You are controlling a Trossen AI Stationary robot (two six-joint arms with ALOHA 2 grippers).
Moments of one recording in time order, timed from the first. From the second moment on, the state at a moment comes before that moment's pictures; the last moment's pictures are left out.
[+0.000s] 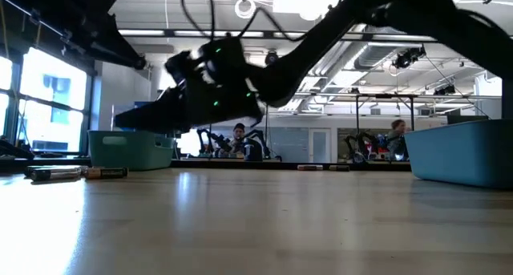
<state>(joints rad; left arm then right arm) -0.27 0.65 0.54 -0.56 -0.95 -0.59 -0.13 2.49 1.72 0.48 -0.67 -0.21</state>
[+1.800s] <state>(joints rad) -0.49 0.77 0.52 -0.57 -1.27 -0.84 -0.05 1.91 0.85 0.83 -0.10 -0.03</state>
